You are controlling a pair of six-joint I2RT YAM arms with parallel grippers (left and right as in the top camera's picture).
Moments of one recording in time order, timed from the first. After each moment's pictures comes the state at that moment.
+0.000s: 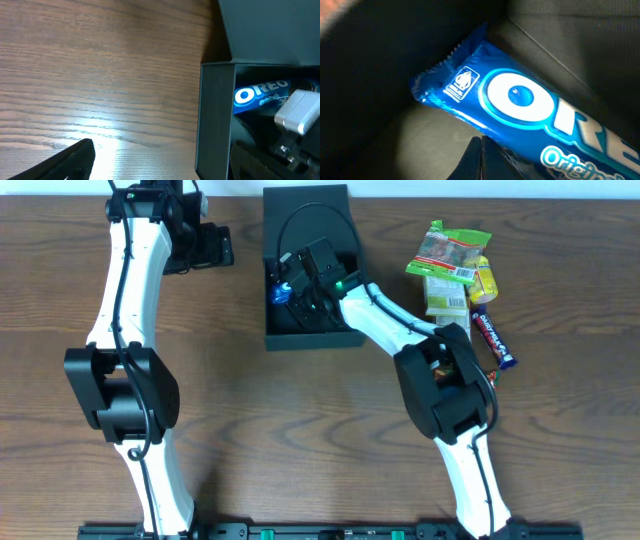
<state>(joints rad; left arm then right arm) 0.00 2.16 2.10 -1.17 0.19 -0.11 0.54 2.37 1.79 -0.40 -0.22 -0.18</state>
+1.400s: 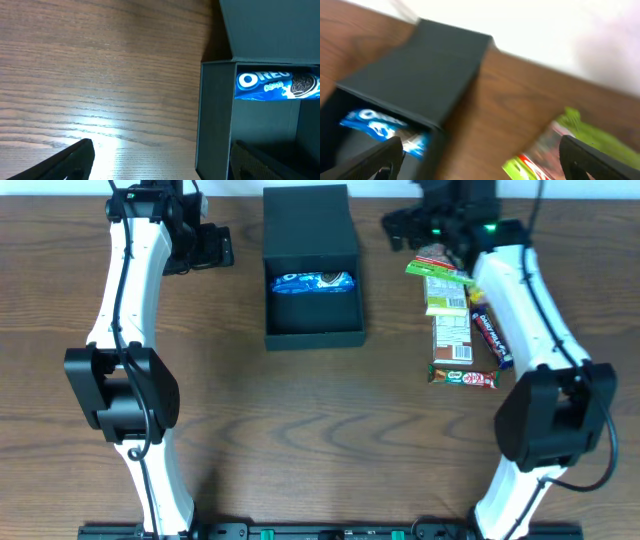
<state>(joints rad) 0.00 2.16 2.10 -1.18 0.19 -0.11 0.12 2.01 1.81 -0.53 -0.27 -0.11</state>
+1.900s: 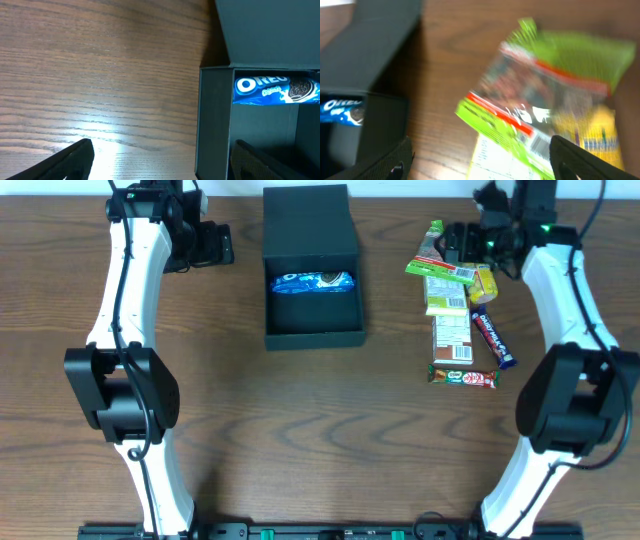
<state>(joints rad) 0.00 2.16 2.10 -1.16 0.19 -0.11 -0.10 2.10 1.80 -0.70 -0.39 0.05</state>
